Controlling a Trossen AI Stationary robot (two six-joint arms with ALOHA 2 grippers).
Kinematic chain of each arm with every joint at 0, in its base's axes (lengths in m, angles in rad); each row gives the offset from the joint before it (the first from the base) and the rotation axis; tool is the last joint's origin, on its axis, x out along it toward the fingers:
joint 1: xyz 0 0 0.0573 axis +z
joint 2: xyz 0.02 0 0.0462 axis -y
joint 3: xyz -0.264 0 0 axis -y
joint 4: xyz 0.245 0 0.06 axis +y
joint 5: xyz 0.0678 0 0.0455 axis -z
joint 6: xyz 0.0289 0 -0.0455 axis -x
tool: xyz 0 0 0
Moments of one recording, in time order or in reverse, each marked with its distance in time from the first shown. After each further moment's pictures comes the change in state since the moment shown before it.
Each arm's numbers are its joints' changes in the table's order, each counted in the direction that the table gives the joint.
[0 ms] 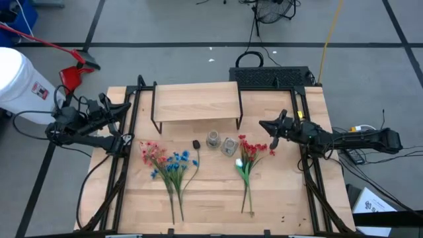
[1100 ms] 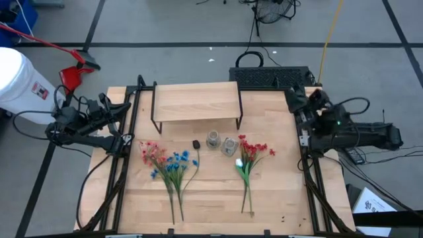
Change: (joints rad) left arm 0.000 0.000 0.000 0.000 0.000 0.000; right arm -0.005 -0.187 0.517 -0.377 -0.100 -0.244
